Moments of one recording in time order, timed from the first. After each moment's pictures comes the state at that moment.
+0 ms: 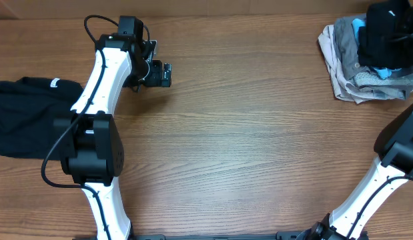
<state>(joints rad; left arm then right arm) -0.08 2.14 1.82 -1.02 0.17 -0.05 -0.52 2.36 2.17 -0.30 -0.26 0.07</state>
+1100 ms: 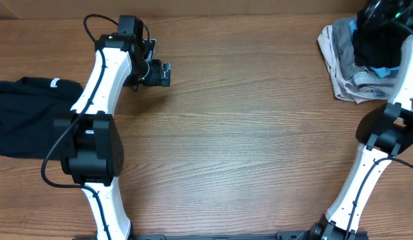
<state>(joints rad) -0.08 2.14 1.82 -1.00 0.15 -0.05 -0.42 2.66 2.85 -0.85 -0.31 0.20</state>
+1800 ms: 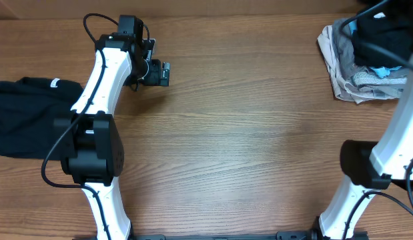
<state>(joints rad) -0.08 2.14 1.82 -0.99 0.12 -0.05 -0.08 2.09 3.04 -1.44 -0.31 0.30</state>
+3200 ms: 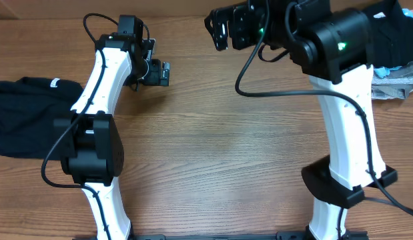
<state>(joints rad) -0.08 2.14 1.82 -0.99 0.12 -0.05 0.47 2.03 2.78 -1.39 -0.14 0.16</state>
